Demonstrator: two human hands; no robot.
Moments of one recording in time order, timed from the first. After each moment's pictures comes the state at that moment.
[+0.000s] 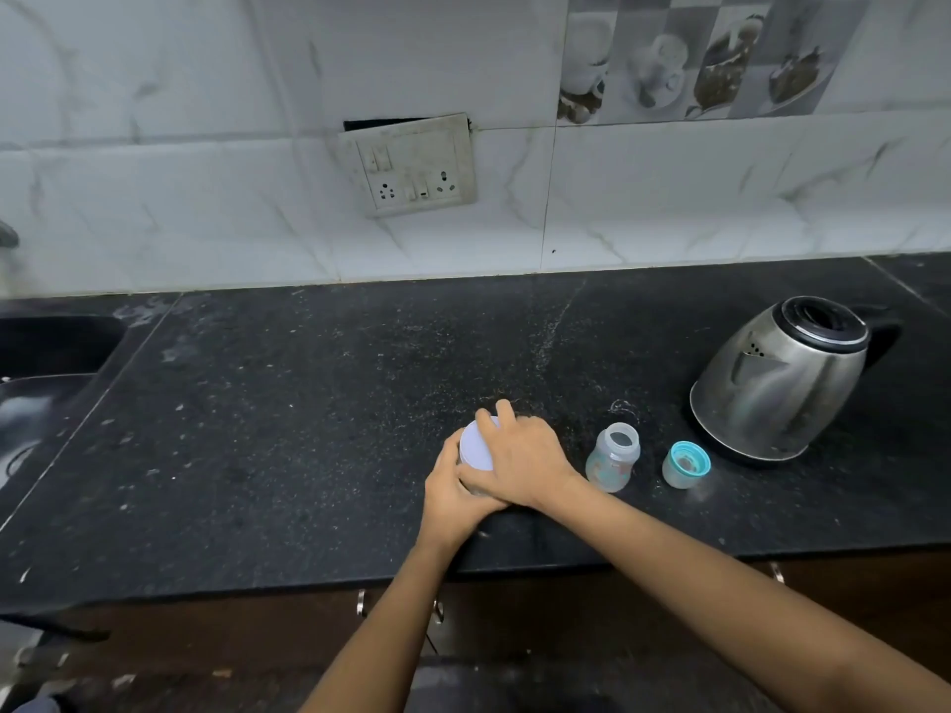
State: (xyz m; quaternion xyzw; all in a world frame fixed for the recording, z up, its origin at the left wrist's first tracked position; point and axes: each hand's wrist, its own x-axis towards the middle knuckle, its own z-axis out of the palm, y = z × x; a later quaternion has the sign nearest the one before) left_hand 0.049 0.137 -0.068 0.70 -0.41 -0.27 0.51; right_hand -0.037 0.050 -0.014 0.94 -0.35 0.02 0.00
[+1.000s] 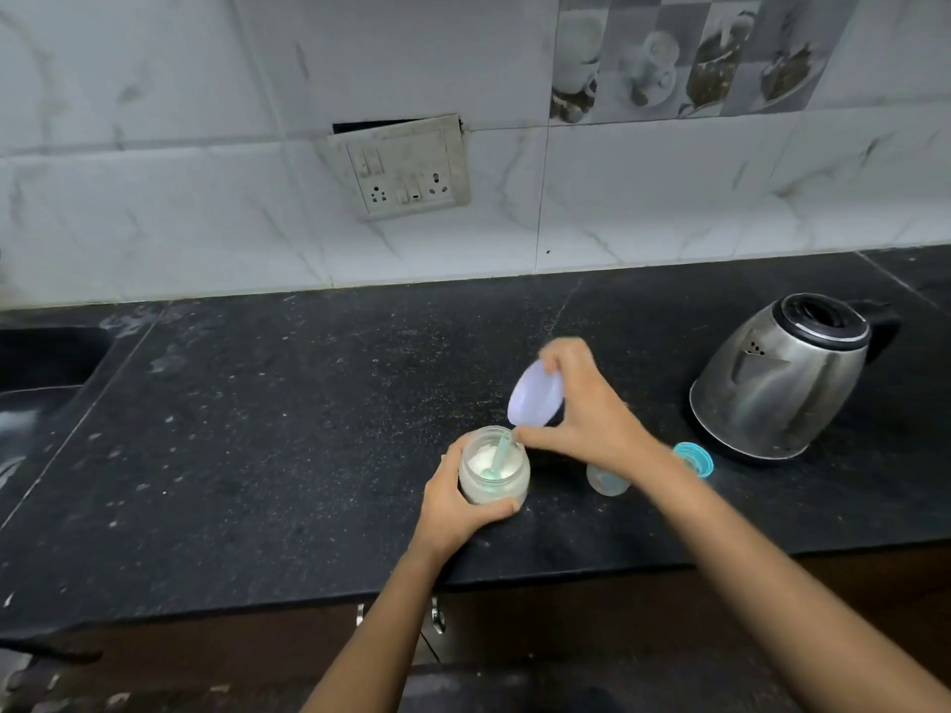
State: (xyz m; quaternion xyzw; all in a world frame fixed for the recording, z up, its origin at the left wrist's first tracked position) left_hand 0.059 0.141 -0.061 0.67 -0.45 -0.32 0.49; right_hand -0.095 0.021 0.056 0.87 -0.28 0.28 -0.29
